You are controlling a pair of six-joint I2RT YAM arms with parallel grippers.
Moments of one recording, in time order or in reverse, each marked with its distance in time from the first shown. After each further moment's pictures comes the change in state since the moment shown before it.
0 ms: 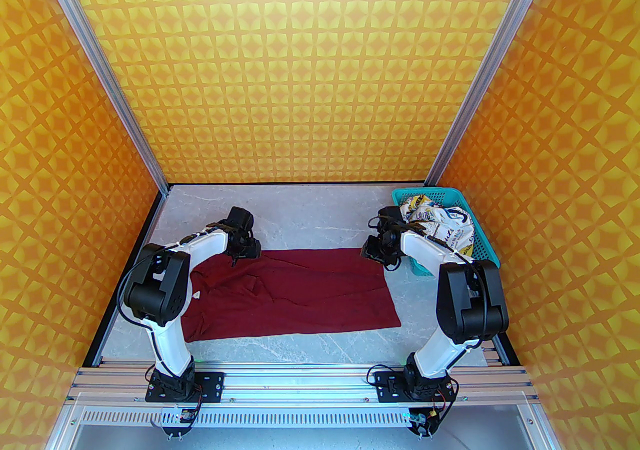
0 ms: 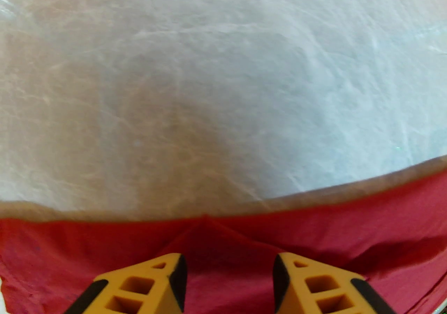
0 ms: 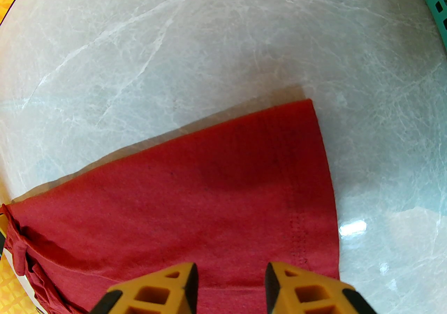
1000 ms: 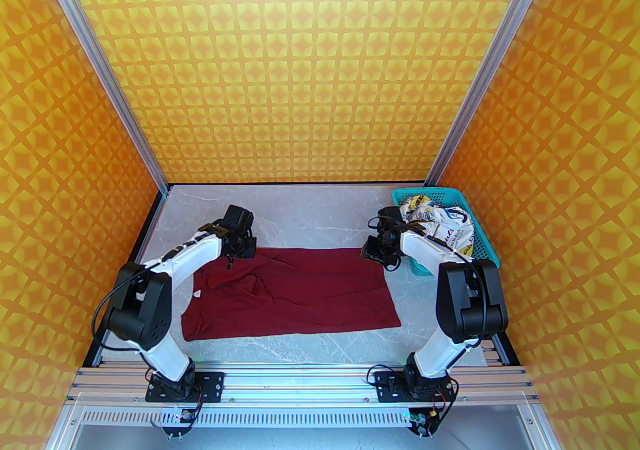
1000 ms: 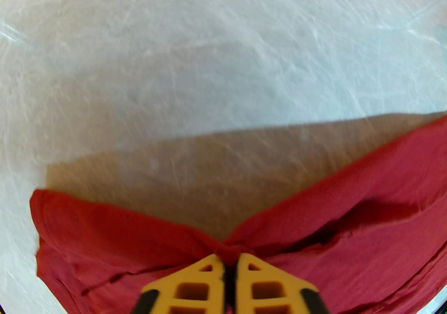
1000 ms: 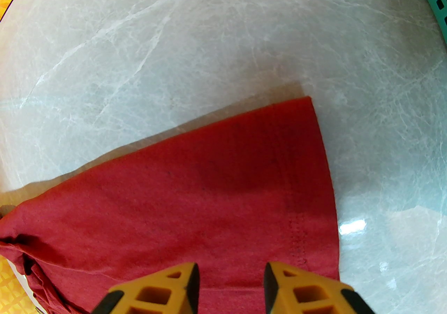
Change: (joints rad) left arm -0.058 -0.200 -0.090 -0.056 -0.038 0.056; right arm 0.000 0.006 0.000 -0.001 0.000 0.000
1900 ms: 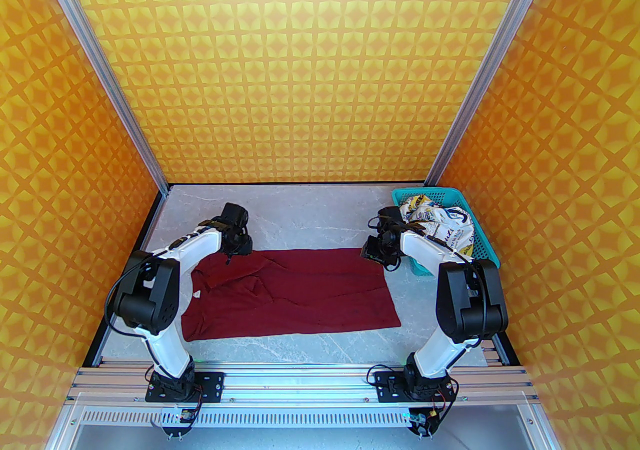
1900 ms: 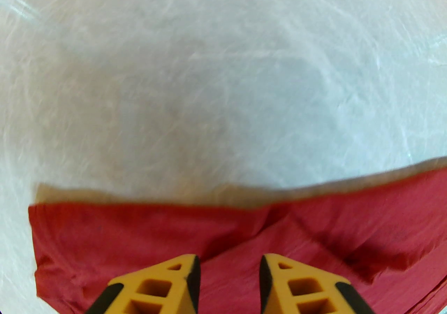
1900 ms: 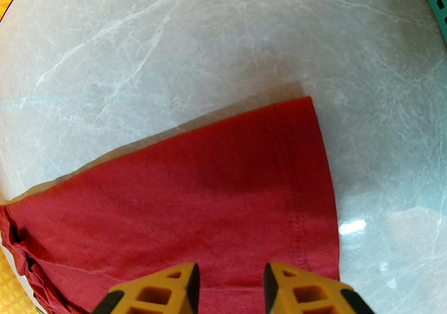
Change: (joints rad) left arm 0.066 0.161 0.122 0.019 -0.009 -0.026; right arm 0.000 0.001 0.001 0.000 0.000 0.000
